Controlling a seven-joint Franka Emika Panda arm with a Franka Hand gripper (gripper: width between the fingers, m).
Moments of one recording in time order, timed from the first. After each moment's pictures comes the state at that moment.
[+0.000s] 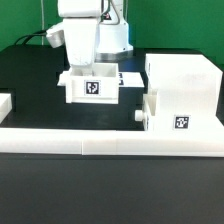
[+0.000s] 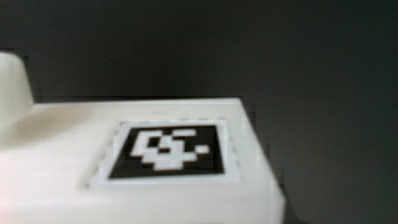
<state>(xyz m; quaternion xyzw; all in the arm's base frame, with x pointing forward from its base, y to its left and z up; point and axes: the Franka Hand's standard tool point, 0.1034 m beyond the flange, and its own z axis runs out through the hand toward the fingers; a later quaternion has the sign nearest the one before) 0.513 -0.041 0.063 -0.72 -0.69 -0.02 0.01</state>
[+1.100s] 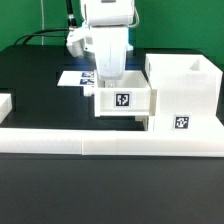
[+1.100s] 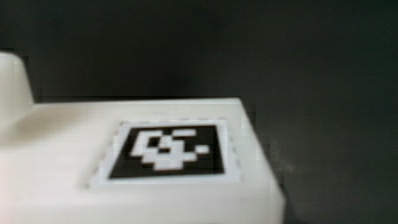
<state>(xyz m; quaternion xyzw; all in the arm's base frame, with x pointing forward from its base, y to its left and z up) 0.538 -0.012 0.058 -0.71 -0.71 -0.02 0.02</state>
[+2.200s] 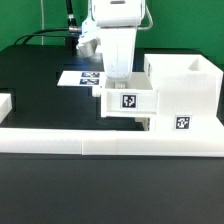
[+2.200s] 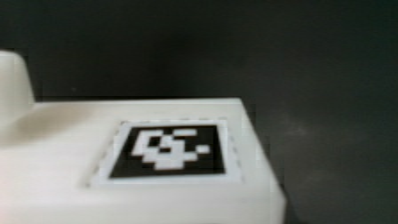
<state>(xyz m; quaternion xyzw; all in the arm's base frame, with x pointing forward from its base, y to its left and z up) 0.537 0.005 0.054 -0.73 -0.68 -0.02 0.02</state>
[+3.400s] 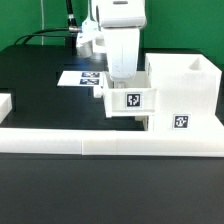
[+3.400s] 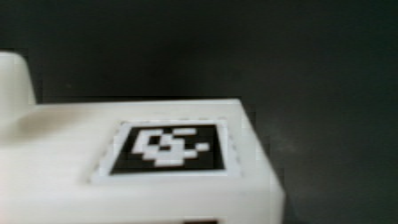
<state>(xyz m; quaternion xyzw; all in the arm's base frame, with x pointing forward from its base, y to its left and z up) 0.536 0.004 0.054 -0.70 -0.72 -0.02 0.01</state>
